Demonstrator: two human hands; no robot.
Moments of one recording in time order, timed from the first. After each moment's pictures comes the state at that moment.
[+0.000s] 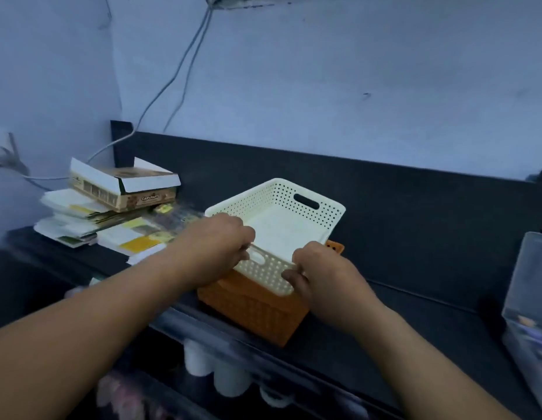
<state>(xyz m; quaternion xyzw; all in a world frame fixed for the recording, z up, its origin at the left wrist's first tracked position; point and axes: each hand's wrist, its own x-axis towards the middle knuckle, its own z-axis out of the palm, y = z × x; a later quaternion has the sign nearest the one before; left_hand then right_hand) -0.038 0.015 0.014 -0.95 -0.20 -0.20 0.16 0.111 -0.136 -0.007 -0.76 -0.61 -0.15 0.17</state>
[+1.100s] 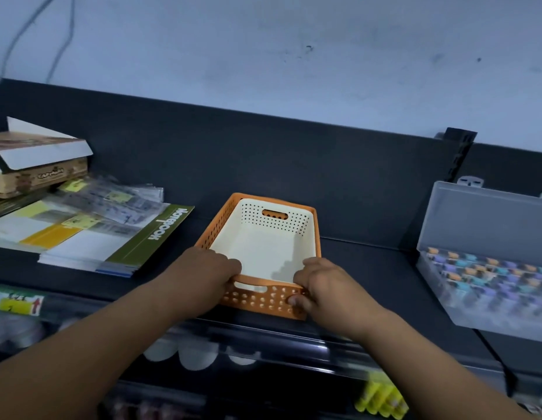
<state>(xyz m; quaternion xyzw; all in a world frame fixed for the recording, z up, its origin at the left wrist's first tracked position) -0.012 0.026 -0.052 -0.99 -0.05 -0.08 0.06 0.116 -0.177 -0.055 -0.84 -0.54 -0.04 0.05</state>
